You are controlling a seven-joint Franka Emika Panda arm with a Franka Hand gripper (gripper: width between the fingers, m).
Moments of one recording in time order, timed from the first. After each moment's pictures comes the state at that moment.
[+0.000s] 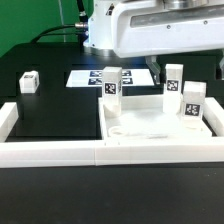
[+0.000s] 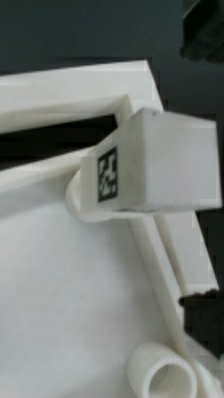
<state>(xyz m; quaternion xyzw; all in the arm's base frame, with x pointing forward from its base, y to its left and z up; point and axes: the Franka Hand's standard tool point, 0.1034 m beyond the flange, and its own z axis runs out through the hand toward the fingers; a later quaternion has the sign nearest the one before) 0.633 0.084 0.105 -0.99 0.14 0.01 0.07</state>
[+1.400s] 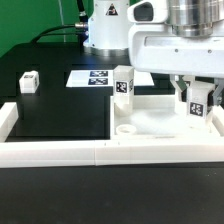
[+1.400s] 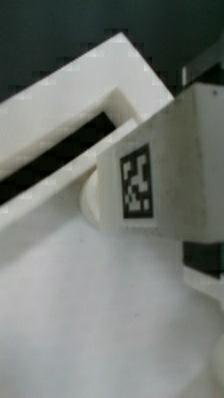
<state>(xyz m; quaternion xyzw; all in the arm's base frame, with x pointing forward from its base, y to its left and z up) 0.633 0.104 0.075 -0.92 0.38 0.01 0.06</state>
